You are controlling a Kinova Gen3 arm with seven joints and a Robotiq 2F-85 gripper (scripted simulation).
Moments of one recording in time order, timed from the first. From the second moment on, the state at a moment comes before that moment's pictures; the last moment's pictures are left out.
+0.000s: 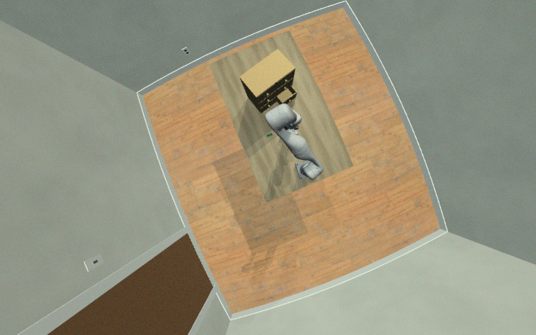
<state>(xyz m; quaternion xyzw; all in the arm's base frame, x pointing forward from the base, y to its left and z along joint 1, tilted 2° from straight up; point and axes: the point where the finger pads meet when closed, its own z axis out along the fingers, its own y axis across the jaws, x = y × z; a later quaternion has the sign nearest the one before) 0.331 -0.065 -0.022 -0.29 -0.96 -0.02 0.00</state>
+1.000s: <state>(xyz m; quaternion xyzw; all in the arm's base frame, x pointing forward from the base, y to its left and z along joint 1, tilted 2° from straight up) 0.329 -0.070 0.071 -0.29 -0.96 -0.02 0.00</state>
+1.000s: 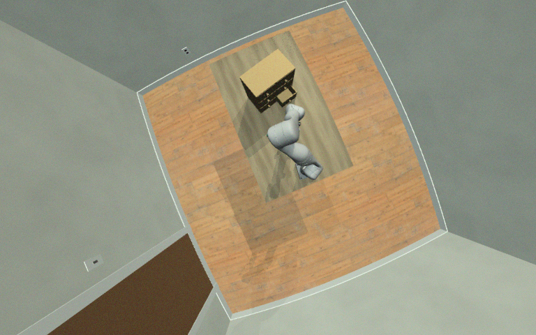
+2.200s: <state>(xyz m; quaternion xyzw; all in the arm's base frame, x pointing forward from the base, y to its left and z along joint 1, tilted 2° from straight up) 0.349 -0.089 0.074 -0.20 -0.98 -0.02 0.00</state>
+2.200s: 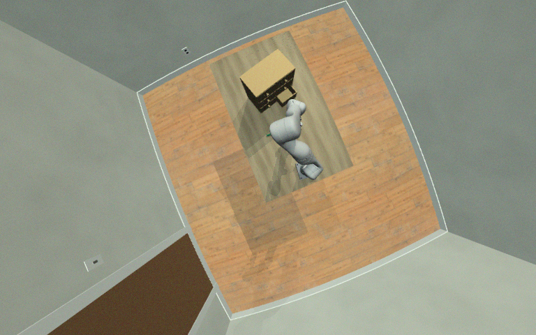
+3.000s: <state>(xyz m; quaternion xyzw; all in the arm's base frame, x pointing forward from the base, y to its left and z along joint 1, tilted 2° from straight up) 0.388 -0.149 0.073 -0.03 -1.00 -0.02 -0.01</state>
